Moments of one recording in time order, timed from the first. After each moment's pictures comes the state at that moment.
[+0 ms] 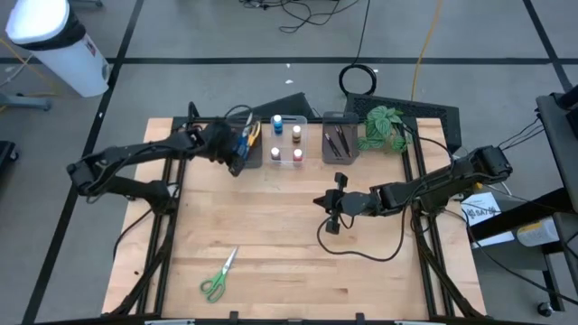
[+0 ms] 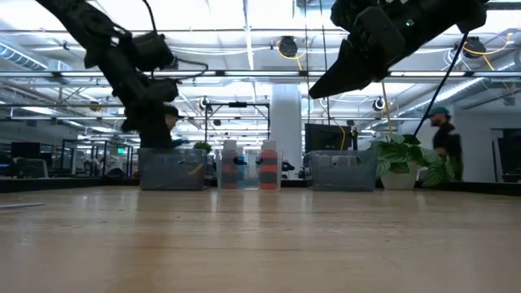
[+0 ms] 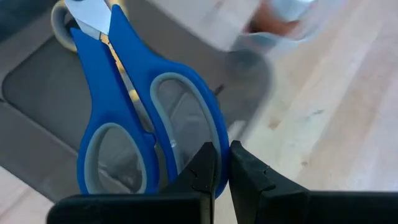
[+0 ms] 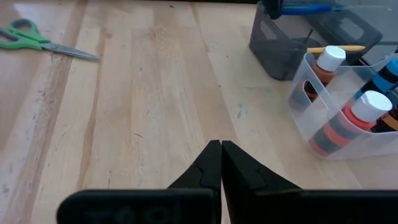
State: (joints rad) left arm 0.61 1.22 0.69 -0.39 0.16 -0.16; right arm 0.23 1.38 0.74 0.09 0.41 0.15
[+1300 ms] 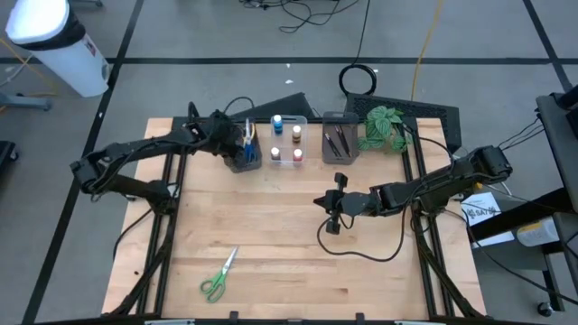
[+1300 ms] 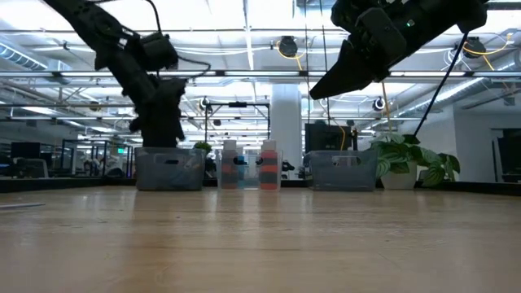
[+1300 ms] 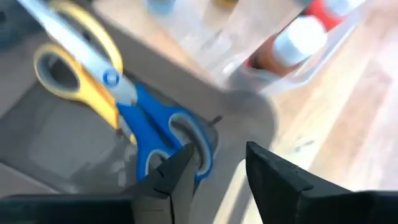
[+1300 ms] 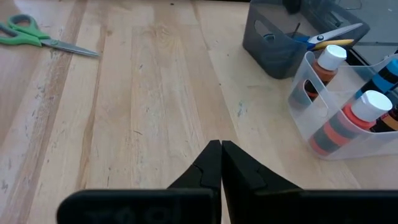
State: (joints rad) left arm 0.66 1.29 0.74 -0.34 0.21 -0.21; right arm 0.23 1.38 0.74 0.08 0.41 0.14
